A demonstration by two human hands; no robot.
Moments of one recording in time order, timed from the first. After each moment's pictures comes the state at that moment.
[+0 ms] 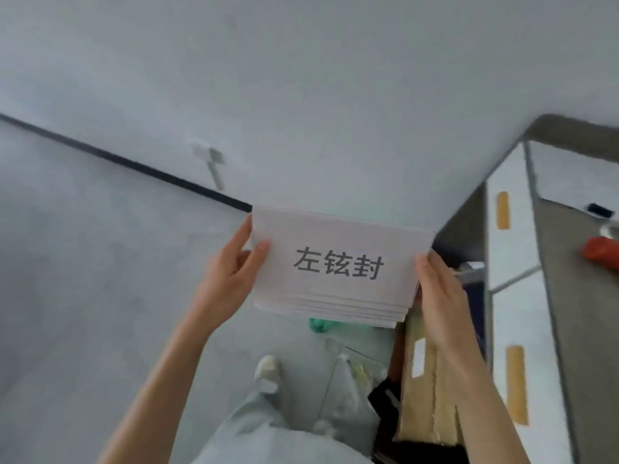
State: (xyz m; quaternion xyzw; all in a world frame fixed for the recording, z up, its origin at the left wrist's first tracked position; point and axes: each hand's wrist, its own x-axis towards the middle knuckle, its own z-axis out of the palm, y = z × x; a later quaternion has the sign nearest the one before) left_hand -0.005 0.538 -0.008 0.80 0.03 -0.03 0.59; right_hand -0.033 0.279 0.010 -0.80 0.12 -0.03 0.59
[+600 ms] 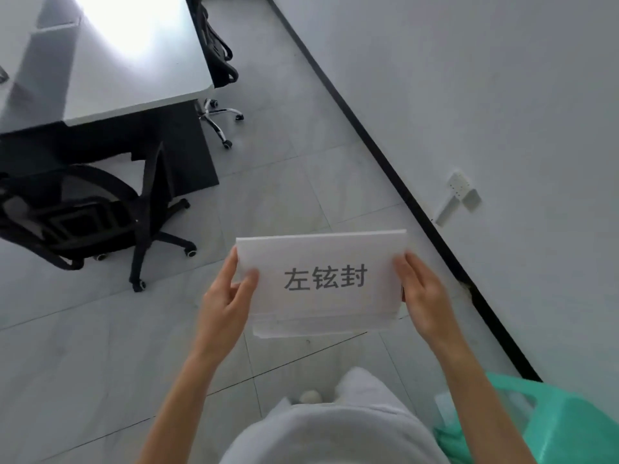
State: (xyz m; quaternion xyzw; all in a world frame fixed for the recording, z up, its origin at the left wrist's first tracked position) left_hand -0.087 0.913 -0.044 0.69 0.44 0.24 0.53; right_hand 0.114 0.760 -0.039 -0.77 -0.22 0.29 0.53
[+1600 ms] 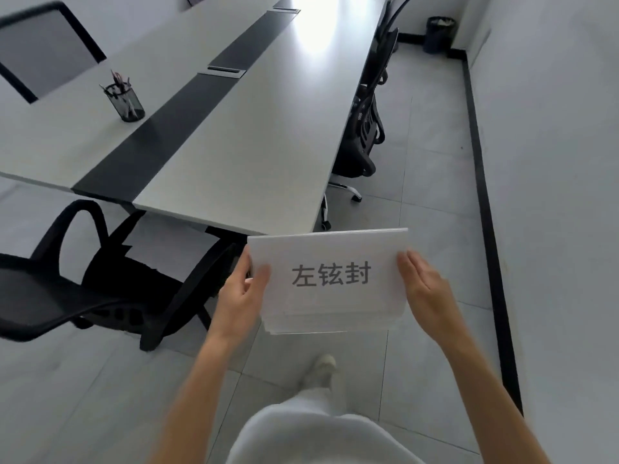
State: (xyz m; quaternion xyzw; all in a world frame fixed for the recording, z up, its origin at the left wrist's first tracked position) left_hand 0.187 1.486 -0.053 0.51 0.56 0.42 0.50; right_hand 0.438 1.470 -0.032 -0.66 -0.52 0.38 0.38
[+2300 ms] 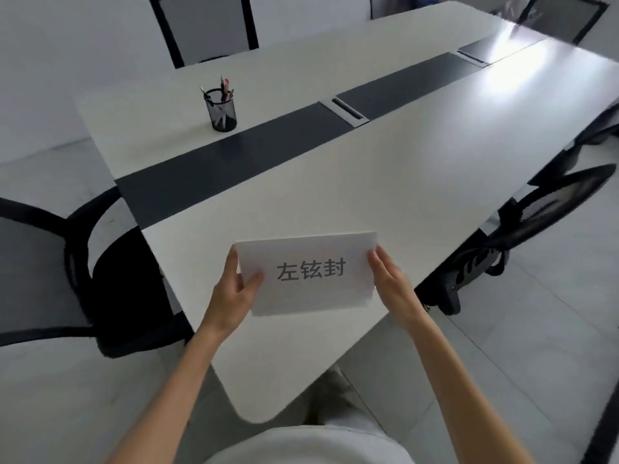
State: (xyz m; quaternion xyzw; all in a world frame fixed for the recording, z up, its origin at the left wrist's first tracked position) left_hand 0.202 1.830 -0.082 0.30 0.72 0.51 0.37; right_hand 0.401 1.982 -0.068 -0.45 -0.68 0.54 0.20
